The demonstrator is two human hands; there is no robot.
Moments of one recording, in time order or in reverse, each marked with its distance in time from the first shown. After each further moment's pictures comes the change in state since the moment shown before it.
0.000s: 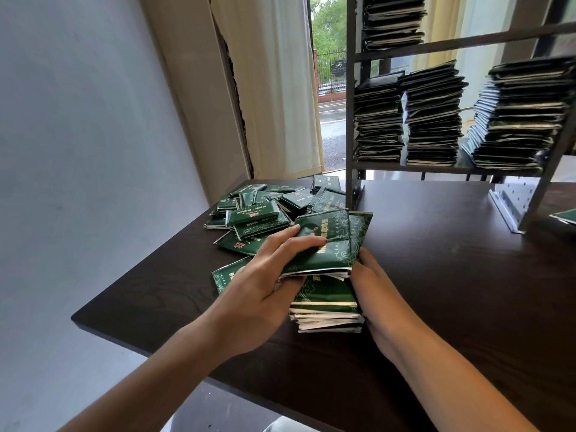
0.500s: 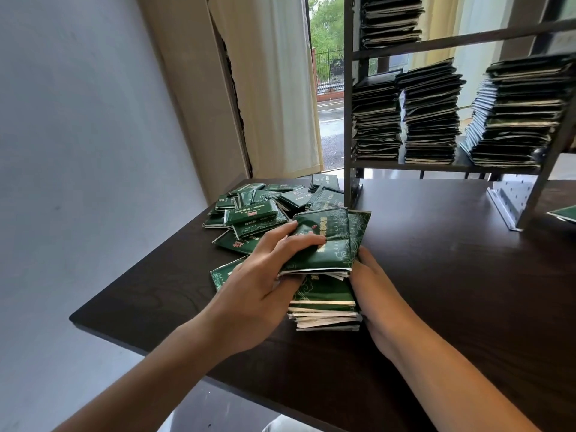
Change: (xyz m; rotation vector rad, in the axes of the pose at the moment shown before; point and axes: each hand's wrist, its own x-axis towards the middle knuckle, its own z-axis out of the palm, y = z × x) left_hand 0.002 -0.002 -0.001 0.024 0.018 0.021; right_hand 0.003 0.002 -0.001 0.002 0.024 -0.008
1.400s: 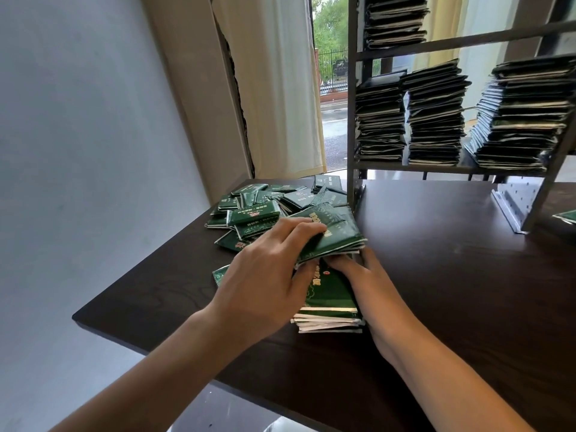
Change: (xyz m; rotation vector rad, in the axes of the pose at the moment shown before) left_hand 0.014 0.011 0.003 0.309 0.205 0.166; right_hand 0.000 0.001 0.001 -0.031 -0.001 -0.059
